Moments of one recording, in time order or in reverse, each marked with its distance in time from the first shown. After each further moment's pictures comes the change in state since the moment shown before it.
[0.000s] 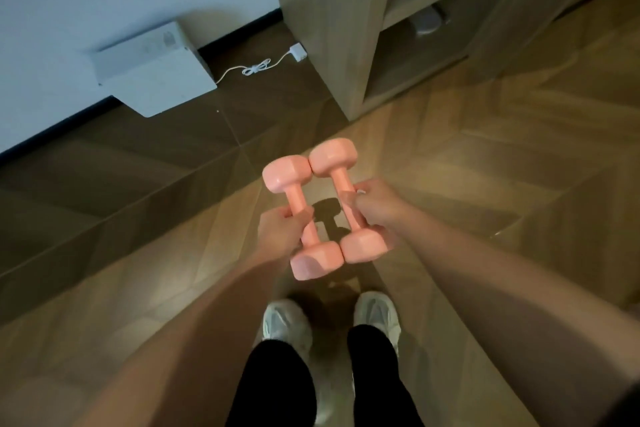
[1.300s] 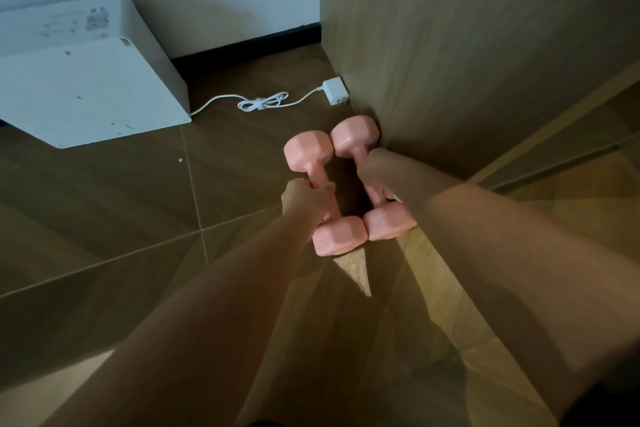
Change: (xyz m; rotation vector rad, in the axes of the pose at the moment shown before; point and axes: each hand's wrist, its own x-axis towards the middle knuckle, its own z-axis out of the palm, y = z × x) left_hand 0.435 0.090 0.074 0.027 0.180 0.043; right_hand 0.448 -0.126 -0.002 -0.481 0.034 0.022
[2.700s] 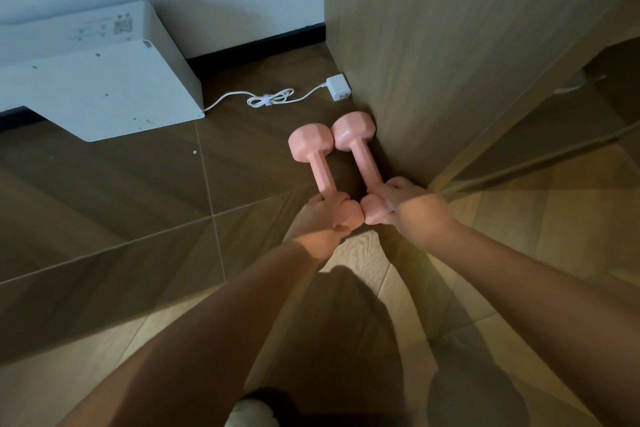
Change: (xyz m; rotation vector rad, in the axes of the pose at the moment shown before) left_hand -0.052 -0.038 -0.006 0.631 -0.219 0.530; right_hand -0.069 0.086 0.007 -0.663 0.155 -0.461
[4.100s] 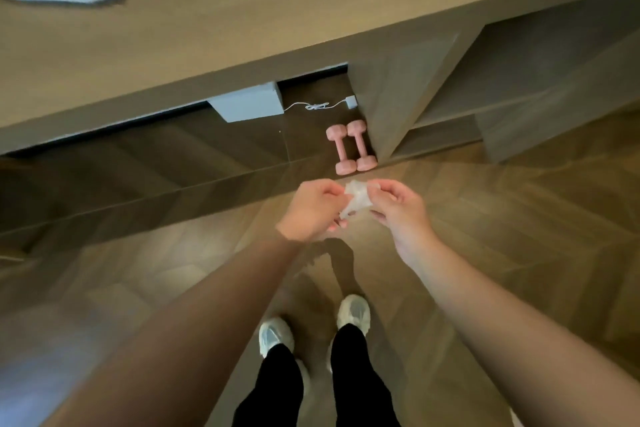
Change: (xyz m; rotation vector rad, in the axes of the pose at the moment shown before) left_hand -0.442 0.303 -0.297 -0.661 0.001 -0.366; right_hand -0.445 -0.178 -0.294 1.524 0.152 0.426
